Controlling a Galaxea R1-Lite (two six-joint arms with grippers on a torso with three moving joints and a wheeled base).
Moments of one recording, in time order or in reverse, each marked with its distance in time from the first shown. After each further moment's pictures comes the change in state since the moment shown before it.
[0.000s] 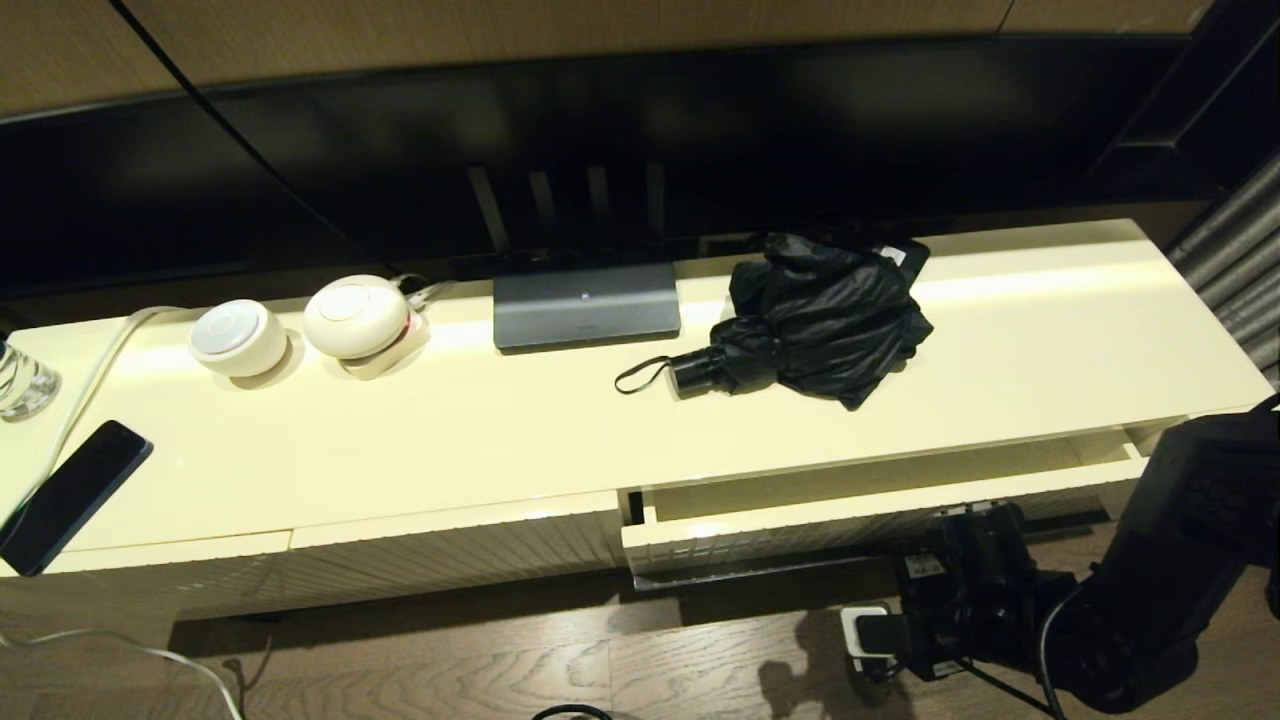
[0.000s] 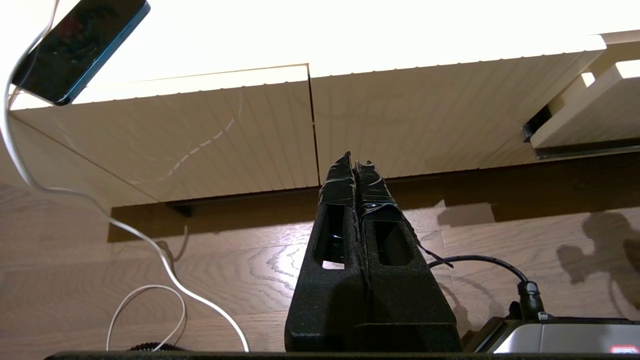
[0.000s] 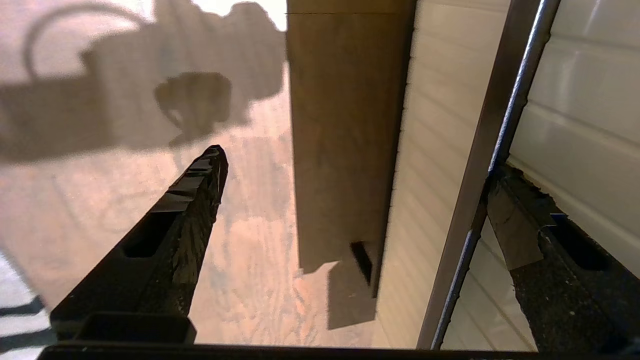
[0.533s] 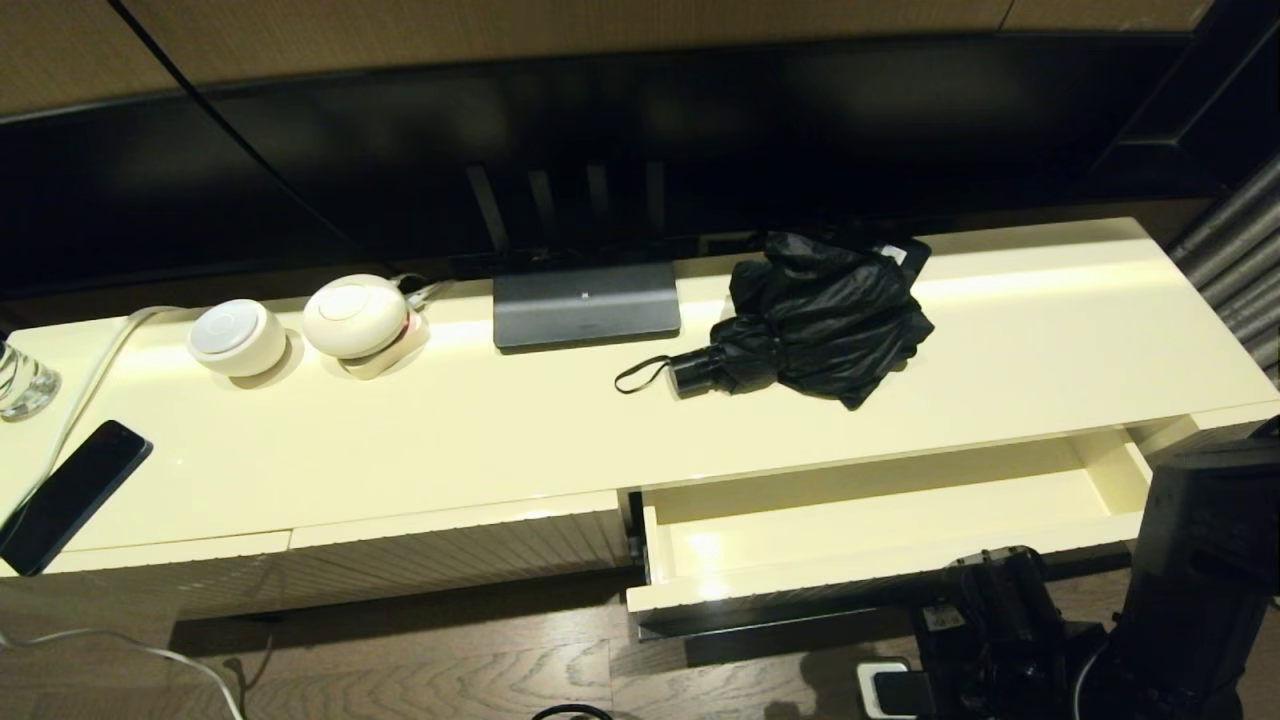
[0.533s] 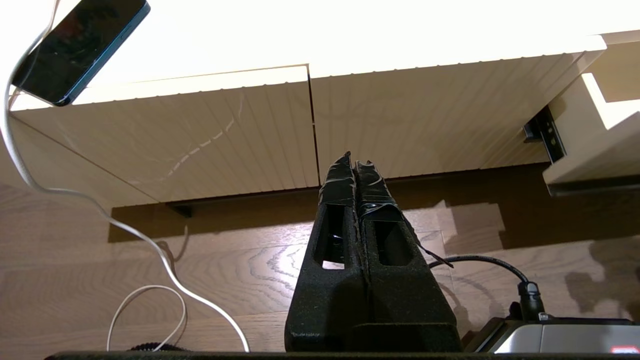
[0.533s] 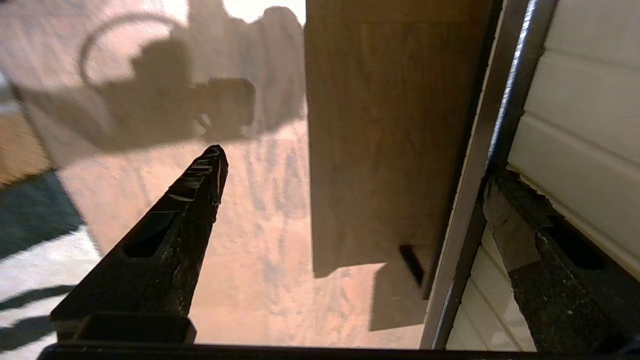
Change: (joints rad) left arm 0.000 0.000 0.000 -0.001 0.000 0.000; right arm 0.038 -0.014 0.180 -0.106 0.003 0.050
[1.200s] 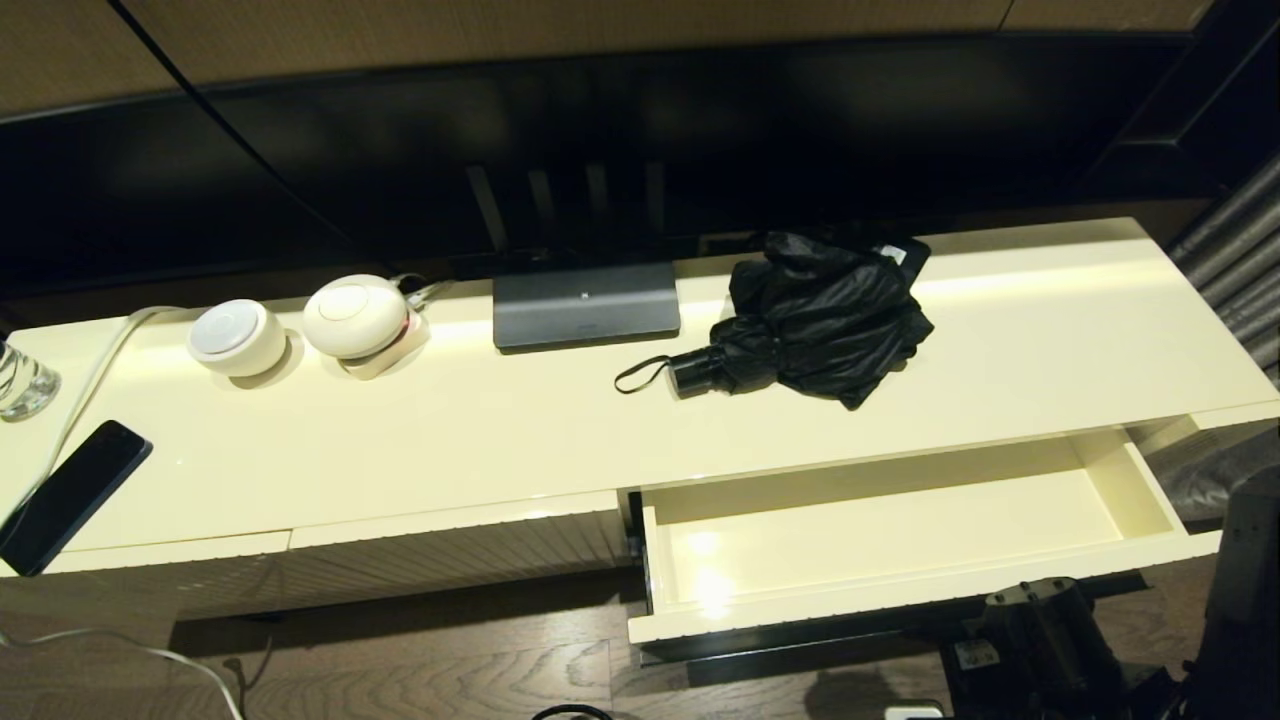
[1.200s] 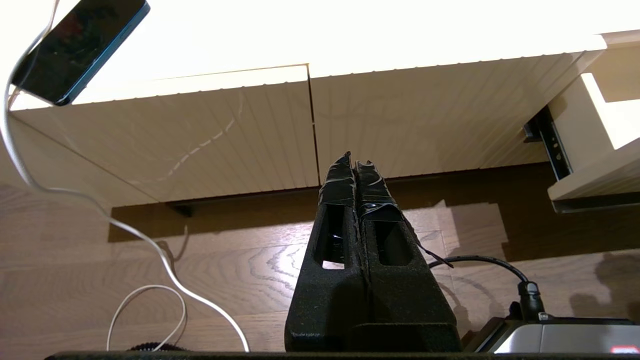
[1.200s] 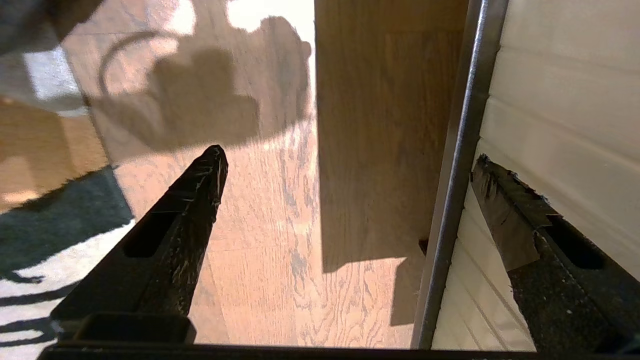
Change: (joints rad) left arm 0.000 0.000 0.000 0.000 0.000 0.000; right arm 0.046 -0.127 0.163 -0.036 0.004 0.058
